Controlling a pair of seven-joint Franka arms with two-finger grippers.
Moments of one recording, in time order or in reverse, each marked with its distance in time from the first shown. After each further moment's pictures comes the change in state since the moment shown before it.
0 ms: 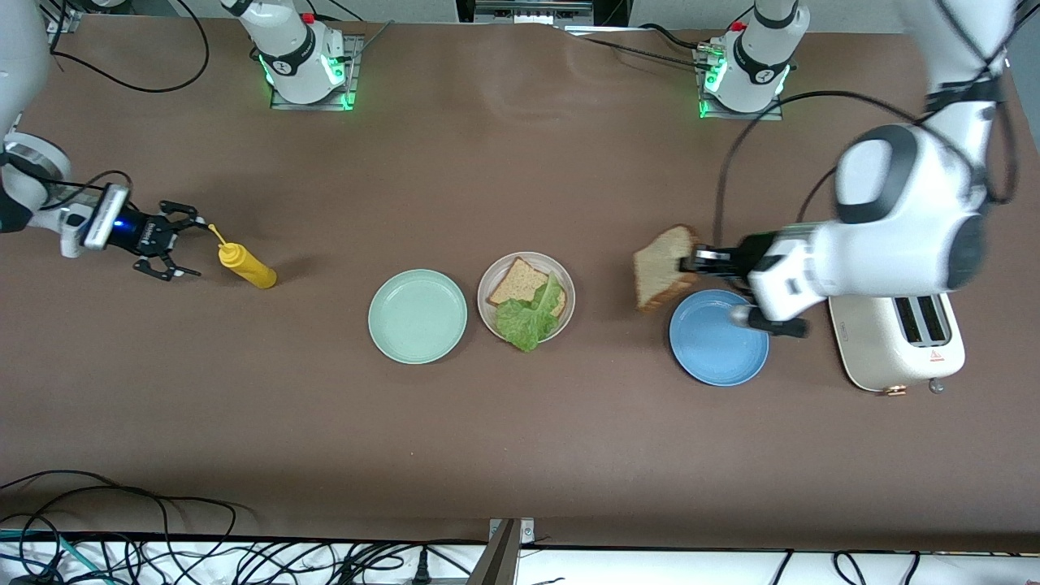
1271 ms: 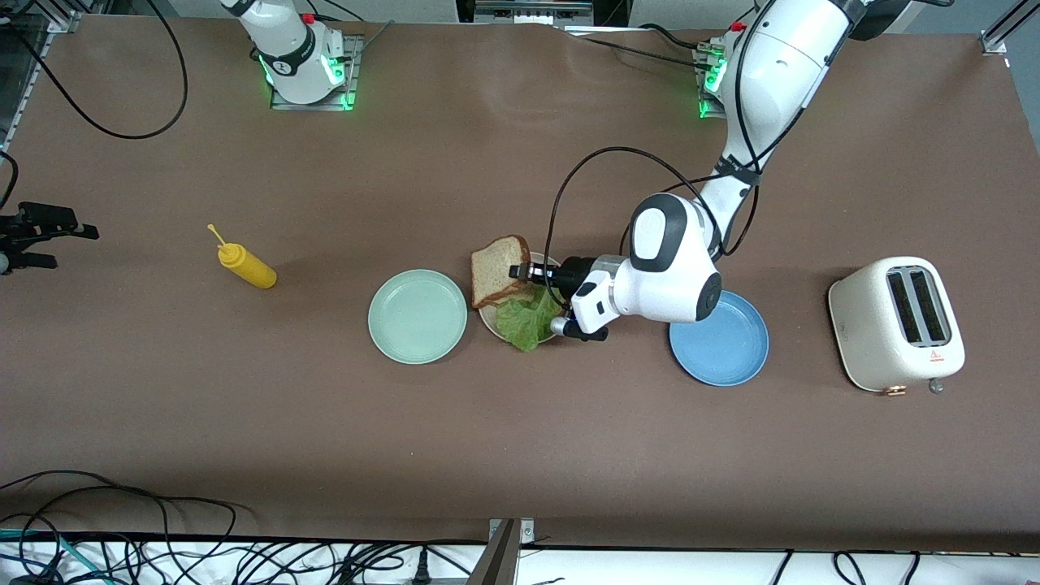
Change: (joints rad) left arm -0.296 0.332 0.048 0.053 -0.494 0.321 0.210; right arm 0.004 -0.281 0.352 0.521 -1.015 0.022 1.899
